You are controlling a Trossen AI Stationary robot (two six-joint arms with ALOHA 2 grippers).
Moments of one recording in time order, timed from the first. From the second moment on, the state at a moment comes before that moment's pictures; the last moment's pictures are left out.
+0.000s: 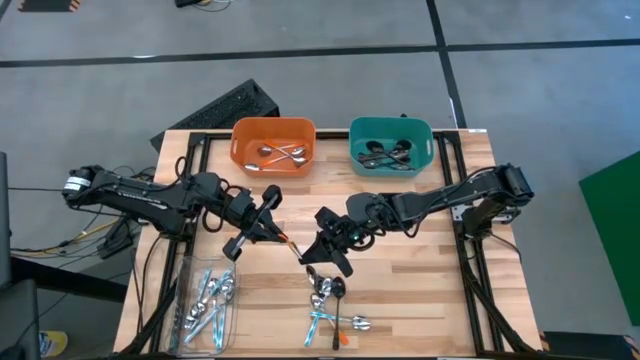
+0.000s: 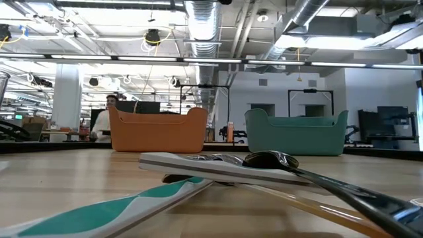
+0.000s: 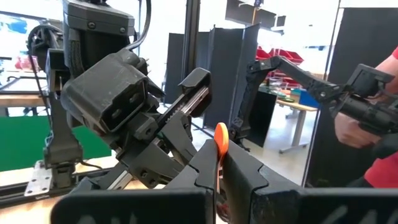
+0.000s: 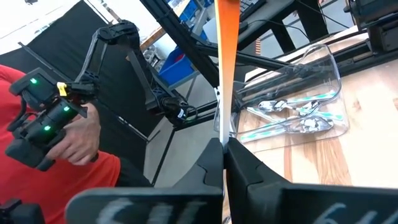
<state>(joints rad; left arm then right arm) -0.10 1.07 0.74 0.47 0.44 -0.15 0.18 1.66 1.32 0.15 -0.29 0.61</state>
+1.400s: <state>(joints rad) 0.39 1.03 0.74 0.09 -0.22 -0.20 -0.04 1.32 1.32 -0.65 0.32 0.67</state>
